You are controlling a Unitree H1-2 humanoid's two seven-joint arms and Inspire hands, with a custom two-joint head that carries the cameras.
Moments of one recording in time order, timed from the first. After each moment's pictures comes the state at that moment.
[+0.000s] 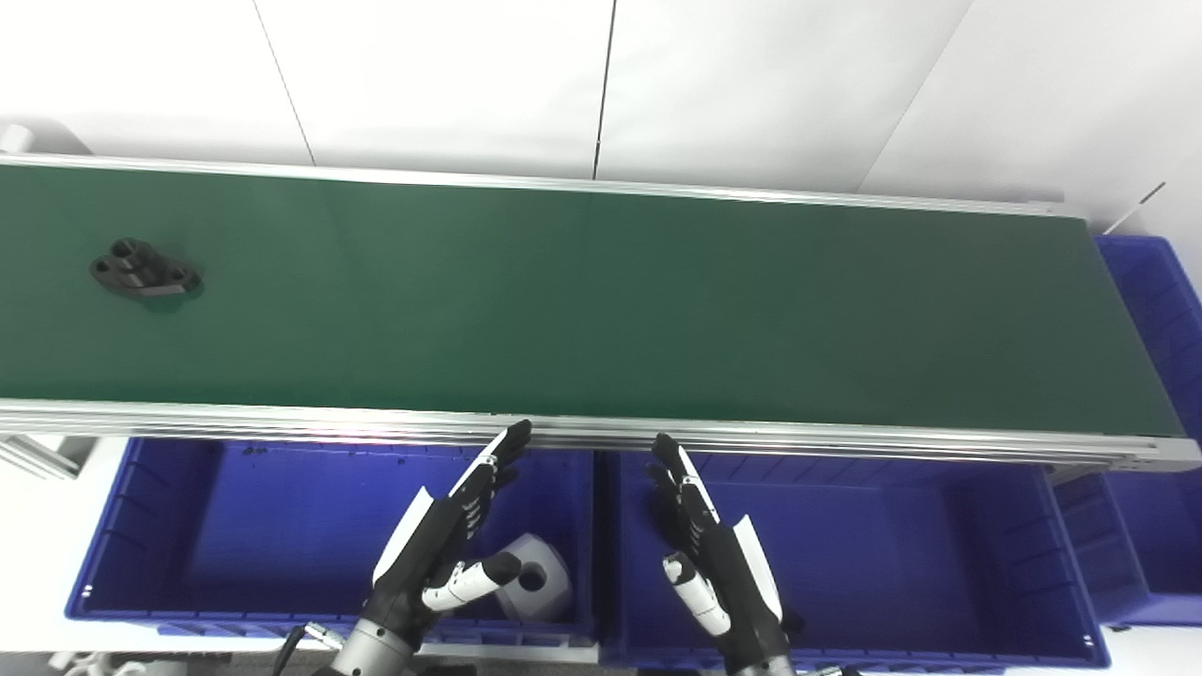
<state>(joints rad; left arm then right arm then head) 0.33 0.12 -0.34 0.03 0.04 -0.34 -0.24 0.43 -0.10 0.42 0.08 -0.20 -0.44 -0.21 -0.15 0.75</state>
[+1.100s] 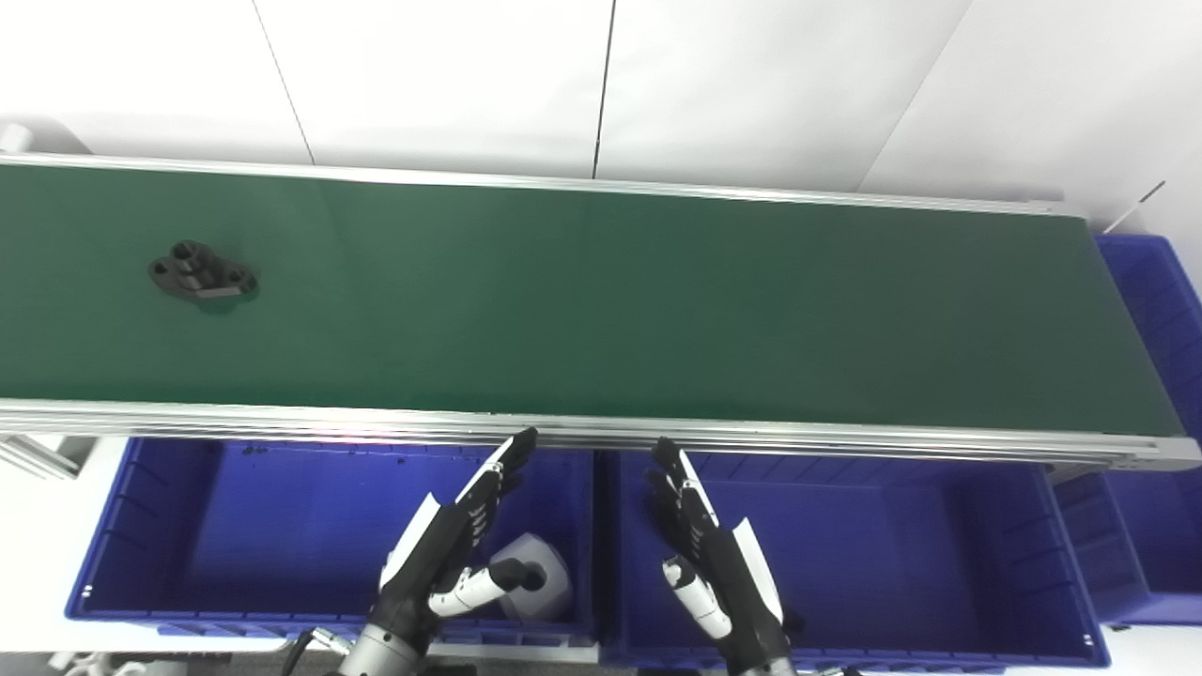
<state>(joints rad) 0.33 0.11 -0.35 0.09 0.04 -0.37 -0.24 0.42 -0.13 0.43 0.11 -0.18 -0.44 -0.21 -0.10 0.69</state>
